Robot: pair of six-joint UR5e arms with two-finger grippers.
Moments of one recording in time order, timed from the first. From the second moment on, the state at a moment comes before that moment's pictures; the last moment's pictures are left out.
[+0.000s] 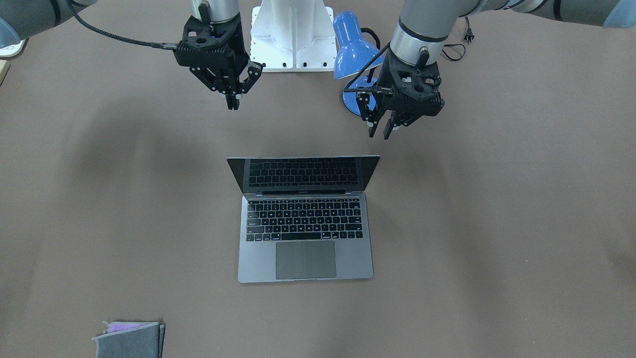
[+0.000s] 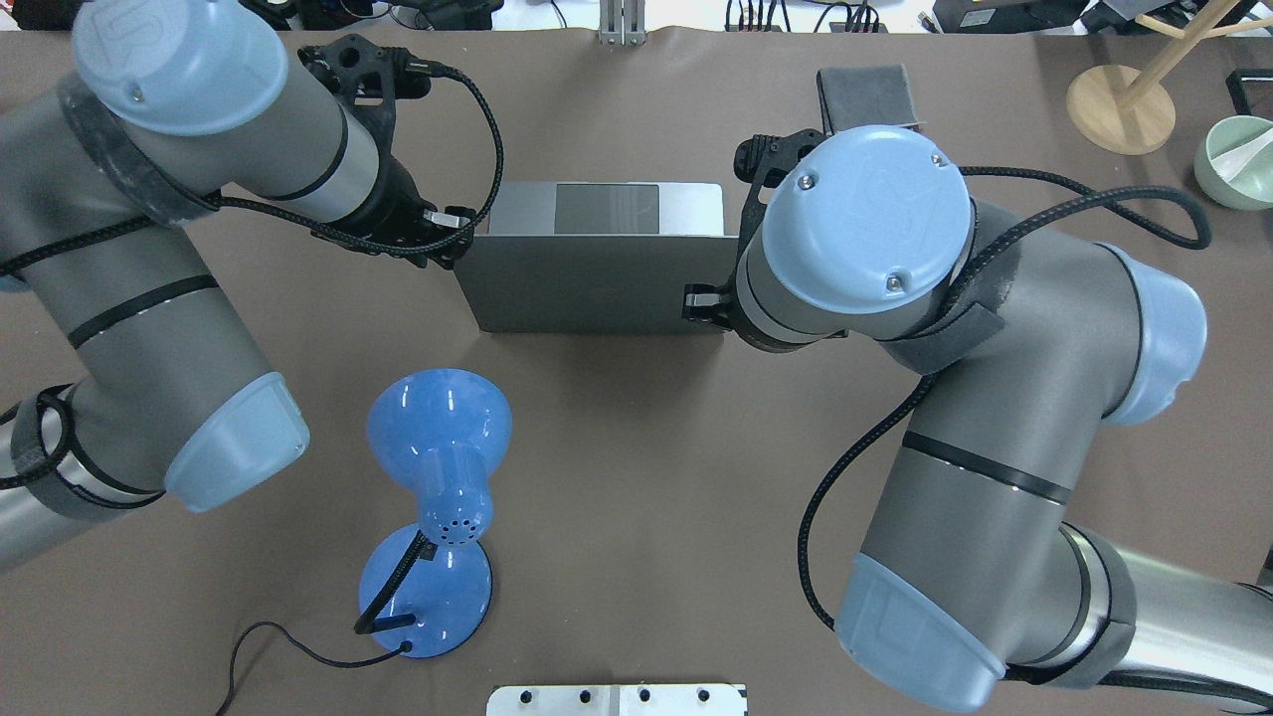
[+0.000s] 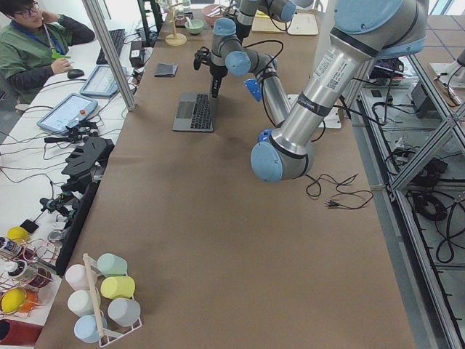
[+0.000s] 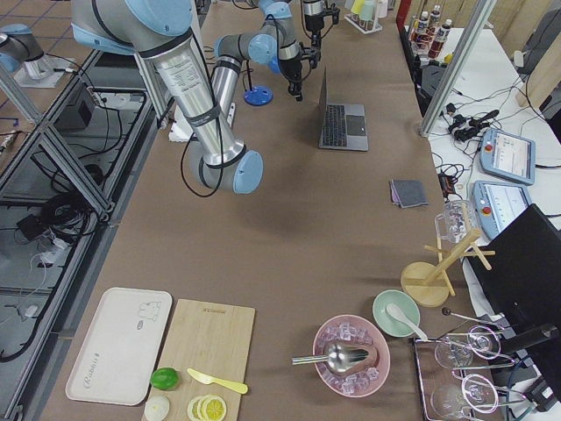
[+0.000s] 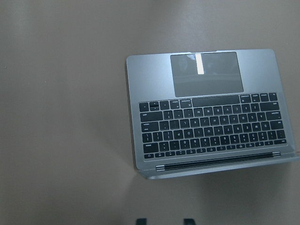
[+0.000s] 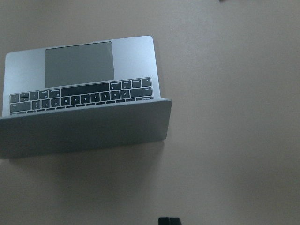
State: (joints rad) left arm -0.73 -2.20 -1.96 -1.43 -1.93 -1.00; right arm 0.53 -0.87 2.07 -1.97 1.68 1.32
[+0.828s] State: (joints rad) left arm -0.70 -2.23 -1.92 -1.44 -1.91 -1.03; right arm 0.57 -0.83 1.89 -1.82 1.69 1.32
